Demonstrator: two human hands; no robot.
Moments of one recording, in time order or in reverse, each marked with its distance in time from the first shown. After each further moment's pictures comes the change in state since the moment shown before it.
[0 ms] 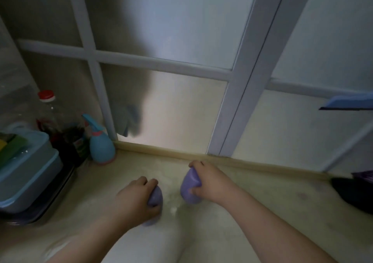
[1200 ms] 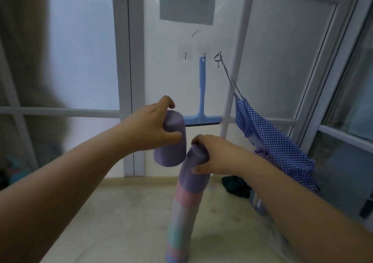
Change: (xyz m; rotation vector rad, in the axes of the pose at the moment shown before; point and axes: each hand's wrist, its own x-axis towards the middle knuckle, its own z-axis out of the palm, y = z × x) left_hand -0.133 0.410 -0.194 -0.178 0.494 0.474; right_hand -0.360 0.126 -0.225 -0.108 0.344 -0.026
